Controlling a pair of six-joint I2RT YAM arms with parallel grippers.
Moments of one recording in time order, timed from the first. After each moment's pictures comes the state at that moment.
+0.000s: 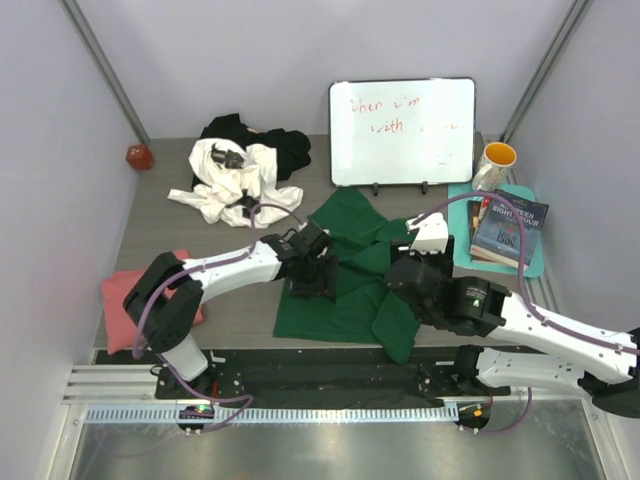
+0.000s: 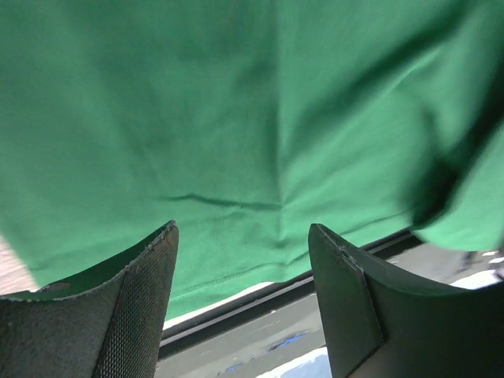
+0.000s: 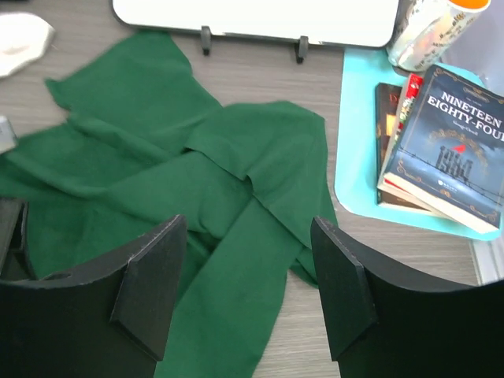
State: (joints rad) left arm -0.83 1.64 1.05 -0.54 0.12 -0.70; right arm 1.14 0.90 0.94 -0.78 1.09 0.57
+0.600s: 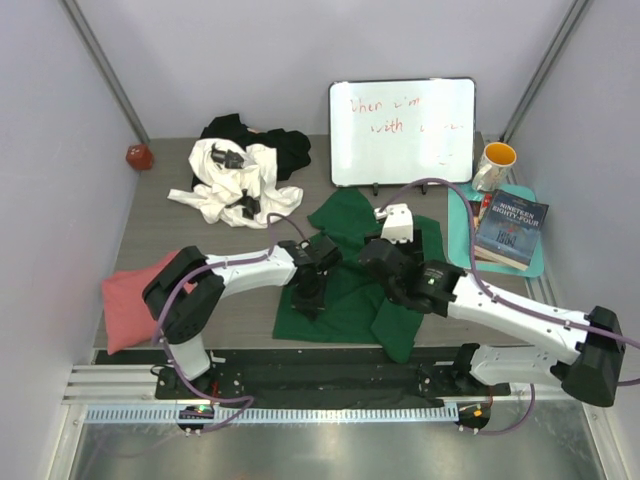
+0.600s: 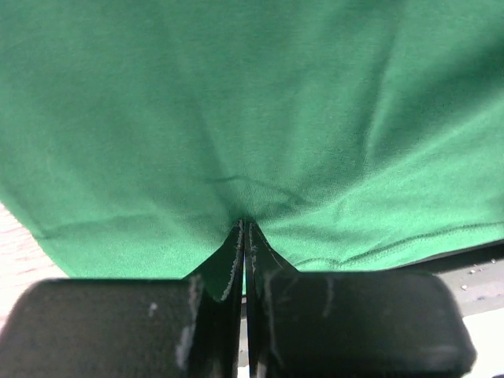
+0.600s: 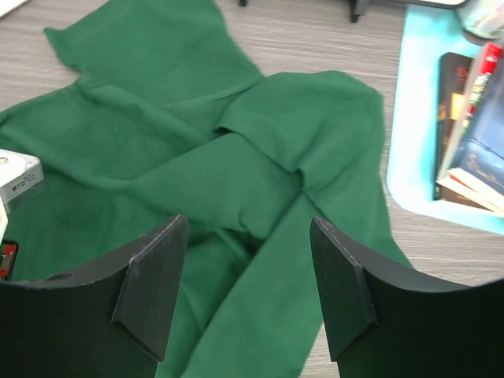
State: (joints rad) left arm -0.90 1.76 1.08 -0.70 0.05 -0.73; right arm 1.01 1.12 0.91 -0.59 0.90 0.53
